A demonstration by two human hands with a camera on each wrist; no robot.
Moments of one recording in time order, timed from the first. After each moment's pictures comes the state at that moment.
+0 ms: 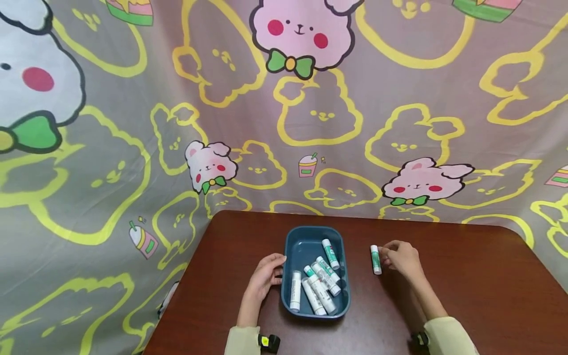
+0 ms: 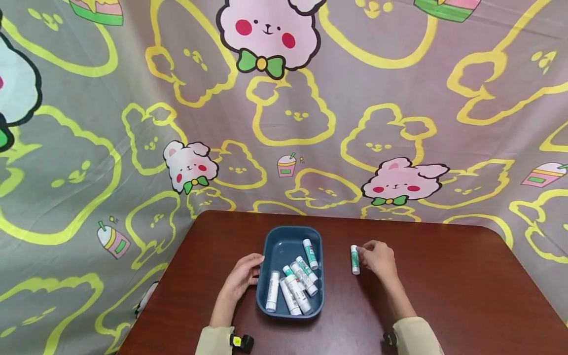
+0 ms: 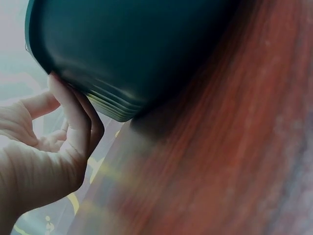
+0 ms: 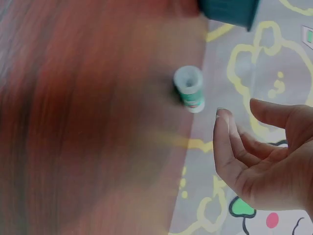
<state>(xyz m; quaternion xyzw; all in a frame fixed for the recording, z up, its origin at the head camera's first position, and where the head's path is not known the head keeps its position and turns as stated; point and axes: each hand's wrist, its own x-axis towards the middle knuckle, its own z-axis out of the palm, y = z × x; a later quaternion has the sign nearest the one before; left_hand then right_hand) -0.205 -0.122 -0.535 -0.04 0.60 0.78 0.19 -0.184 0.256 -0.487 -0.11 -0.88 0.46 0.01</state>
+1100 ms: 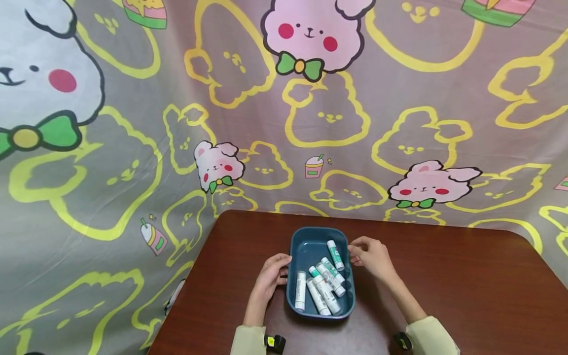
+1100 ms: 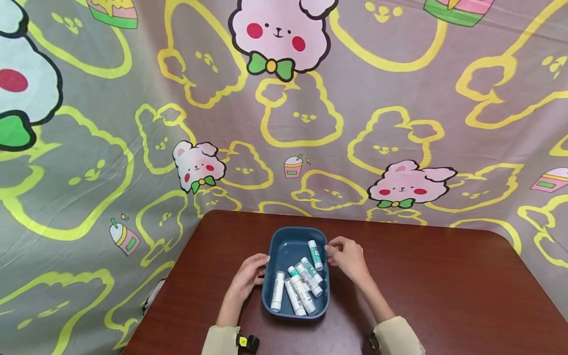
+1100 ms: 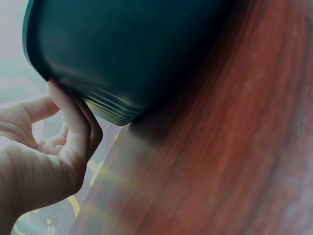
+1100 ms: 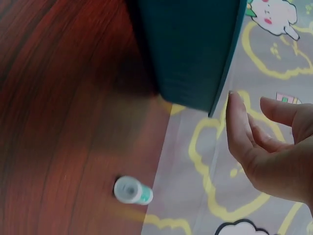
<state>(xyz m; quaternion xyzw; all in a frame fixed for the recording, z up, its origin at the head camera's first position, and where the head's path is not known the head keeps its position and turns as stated) -0.200 -0.121 -0.531 -0.04 0.61 0.78 0.17 -0.183 0.172 -0.461 -0.01 -0.84 0.54 0.01</state>
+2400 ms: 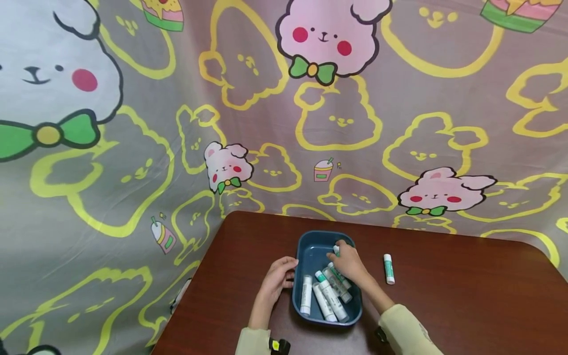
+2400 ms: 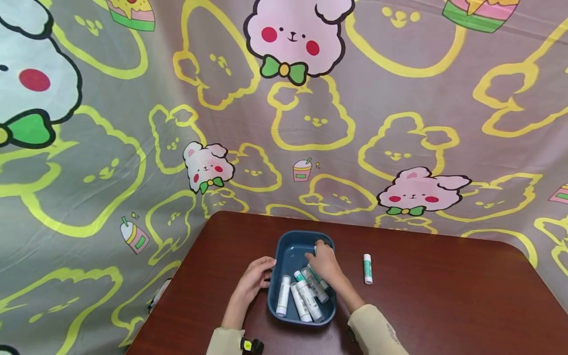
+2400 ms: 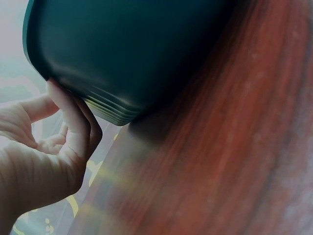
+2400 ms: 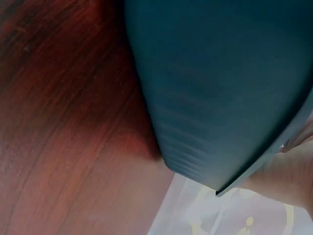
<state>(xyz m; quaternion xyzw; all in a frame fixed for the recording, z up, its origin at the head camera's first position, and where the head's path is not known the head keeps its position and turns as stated) -0.199 -0.122 -0.531 -0.04 0.61 0.77 0.17 -0.210 0.105 -0.481 0.03 -0.92 0.40 -0.04</state>
